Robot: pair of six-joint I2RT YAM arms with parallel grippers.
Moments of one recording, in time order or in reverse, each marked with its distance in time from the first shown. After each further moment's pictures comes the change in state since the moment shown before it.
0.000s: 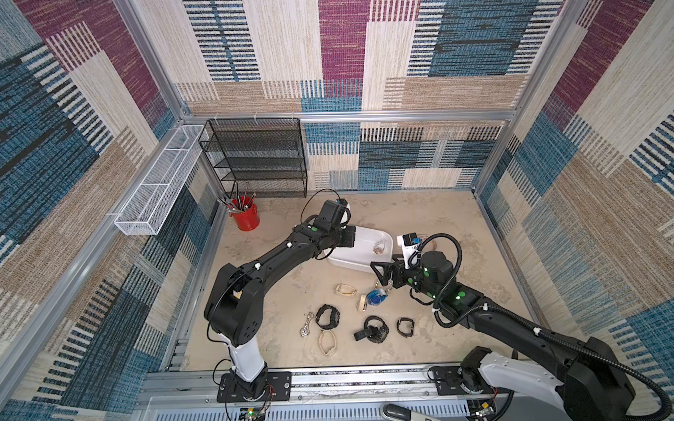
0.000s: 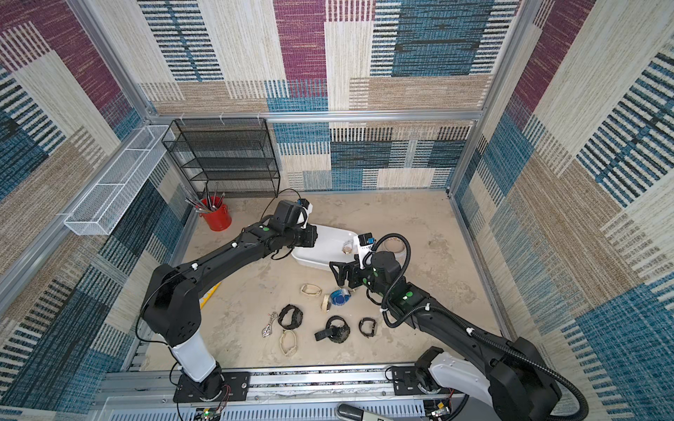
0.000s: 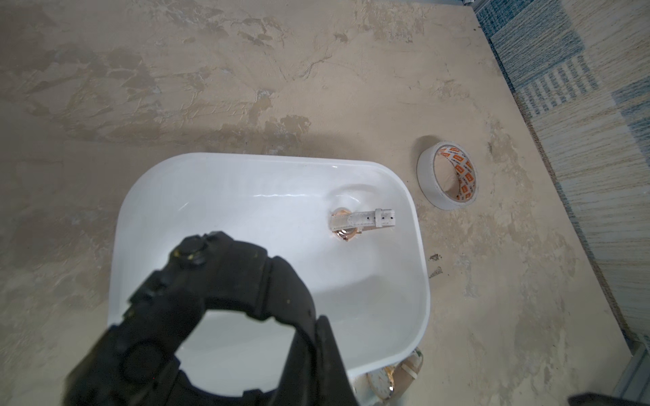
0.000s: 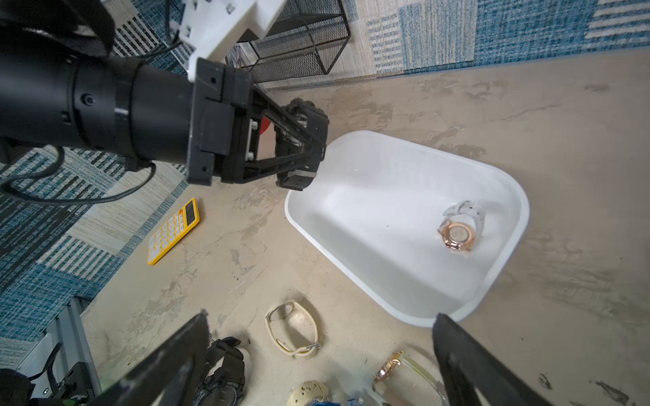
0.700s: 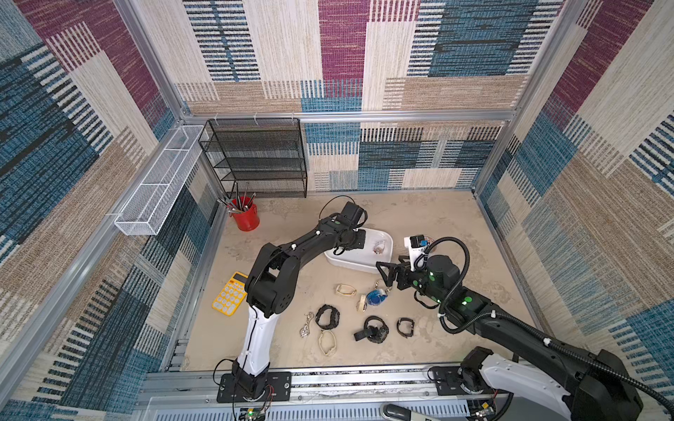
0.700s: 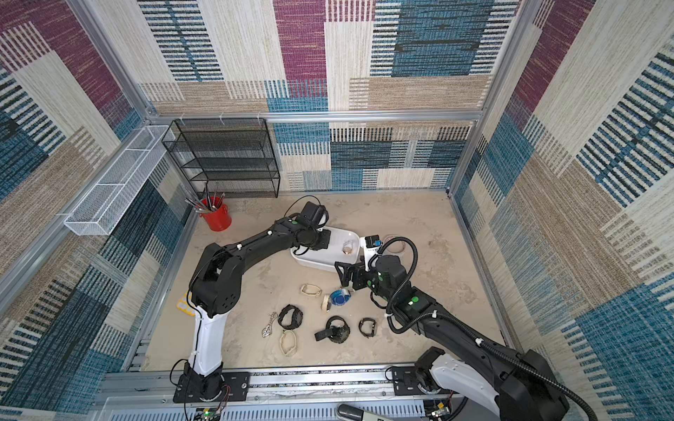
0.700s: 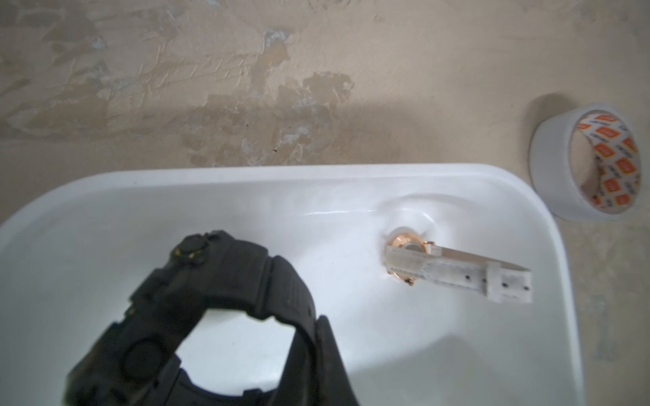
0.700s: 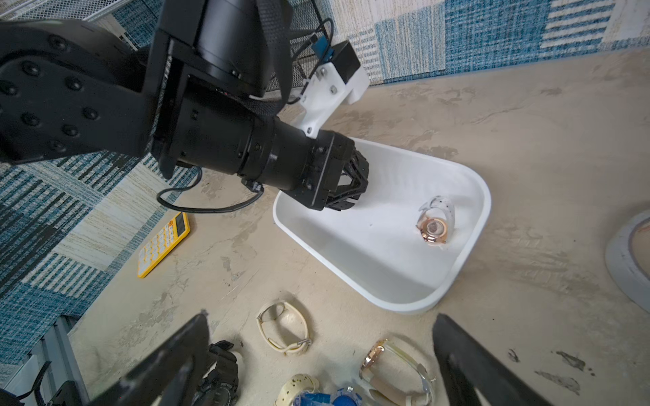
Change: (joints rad) left arm -0.030 0.335 0.265 -0.122 -0.100 0.037; right arm -0.001 -0.073 -0.024 -0.039 0.053 0.014
